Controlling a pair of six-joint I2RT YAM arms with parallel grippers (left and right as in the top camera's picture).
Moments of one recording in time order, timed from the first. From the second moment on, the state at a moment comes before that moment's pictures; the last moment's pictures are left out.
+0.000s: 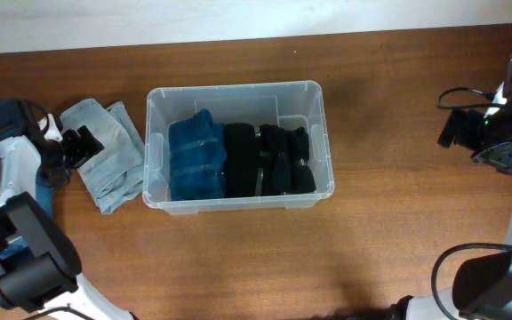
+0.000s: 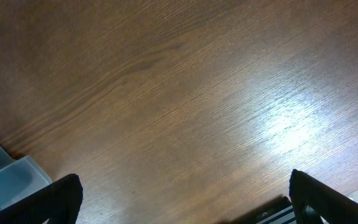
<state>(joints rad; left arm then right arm) 0.43 1.99 1.47 -0.78 0.25 -0.18 -0.39 1.66 1.74 -1.48 0.06 0.18</state>
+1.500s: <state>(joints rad) 0.42 2.15 1.59 -0.93 0.29 -0.24 -0.39 1.66 1.74 -1.48 0.06 0.18</state>
